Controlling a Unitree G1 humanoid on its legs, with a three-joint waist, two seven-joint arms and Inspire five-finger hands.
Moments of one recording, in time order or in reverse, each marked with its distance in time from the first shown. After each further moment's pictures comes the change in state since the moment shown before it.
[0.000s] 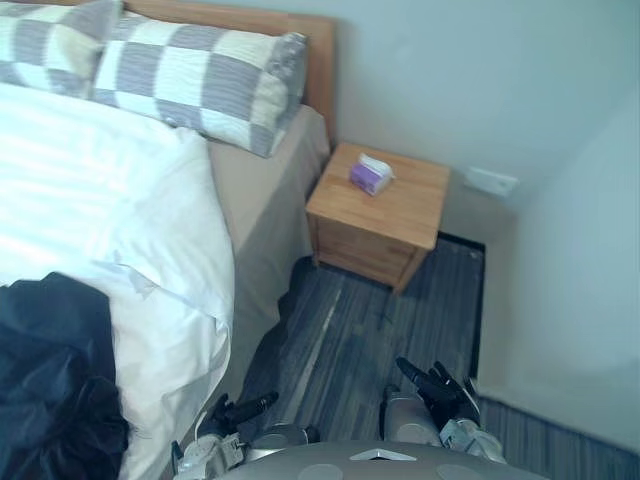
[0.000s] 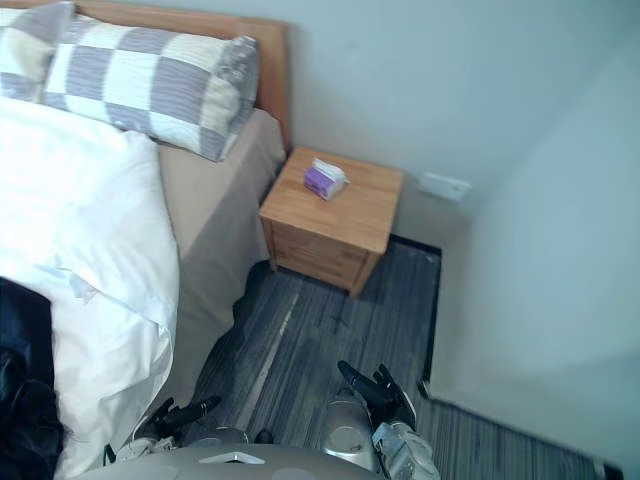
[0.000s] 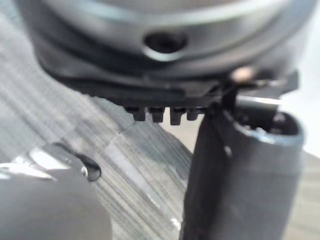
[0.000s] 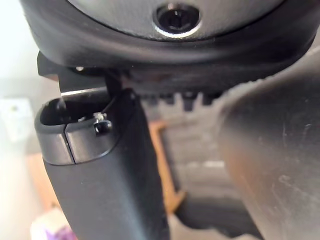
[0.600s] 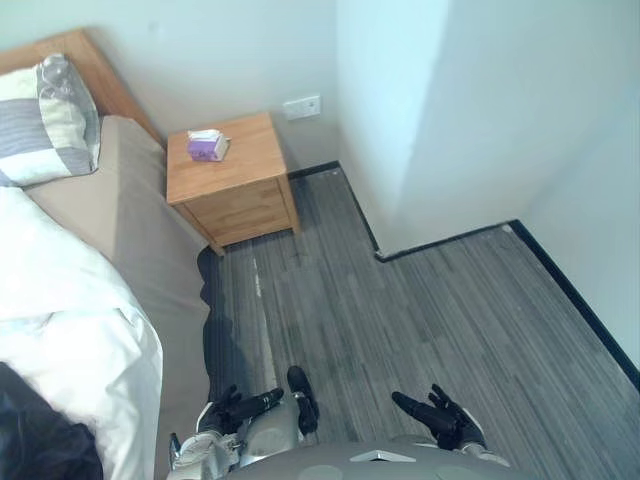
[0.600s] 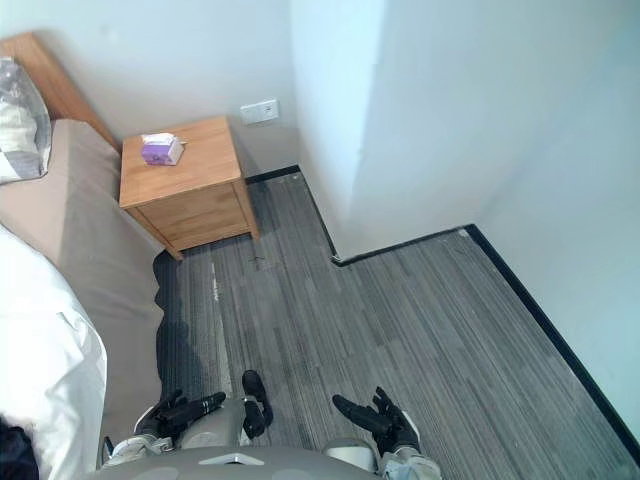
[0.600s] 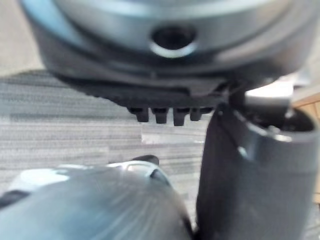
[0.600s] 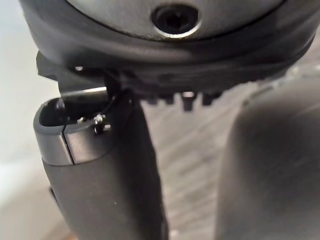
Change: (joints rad) left arm -0.017 0.074 -0.112 -0.046 0.080 0.040 -0.056; right arm 0.025 -0.035 0.048 0.020 -0.203 -0.001 0.035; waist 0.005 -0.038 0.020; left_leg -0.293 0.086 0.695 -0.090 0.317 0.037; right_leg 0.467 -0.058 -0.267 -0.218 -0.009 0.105
